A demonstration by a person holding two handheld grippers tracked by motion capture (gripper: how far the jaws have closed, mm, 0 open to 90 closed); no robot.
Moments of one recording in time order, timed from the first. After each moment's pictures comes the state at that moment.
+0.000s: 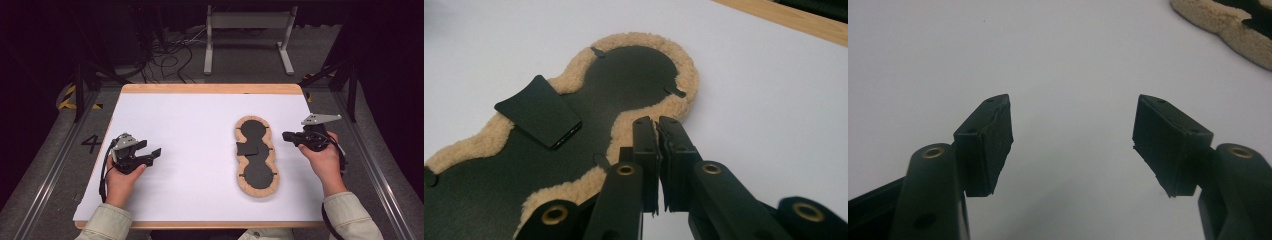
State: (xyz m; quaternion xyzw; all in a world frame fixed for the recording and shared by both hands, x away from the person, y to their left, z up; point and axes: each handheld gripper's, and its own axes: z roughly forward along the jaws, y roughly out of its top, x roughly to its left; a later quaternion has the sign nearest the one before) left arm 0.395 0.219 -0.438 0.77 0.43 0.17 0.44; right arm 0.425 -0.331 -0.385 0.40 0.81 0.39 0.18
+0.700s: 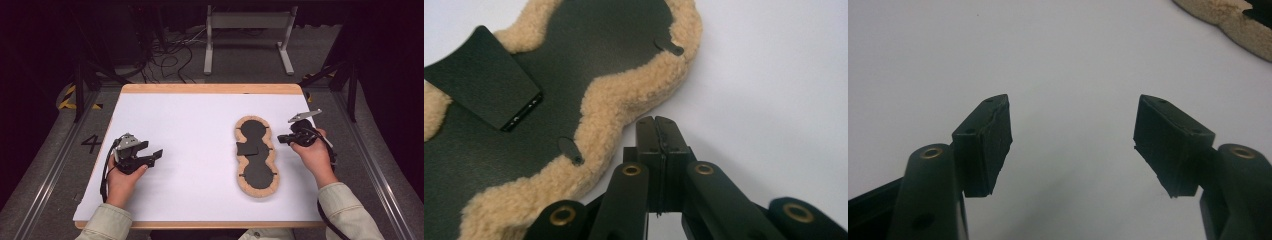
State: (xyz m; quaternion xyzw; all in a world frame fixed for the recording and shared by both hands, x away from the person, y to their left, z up) left arm 0.395 0.216 -0.440 0.78 0.42 0.17 0.44; right arm 0.455 -0.318 -0.407 0.42 0.84 0.30 0.14
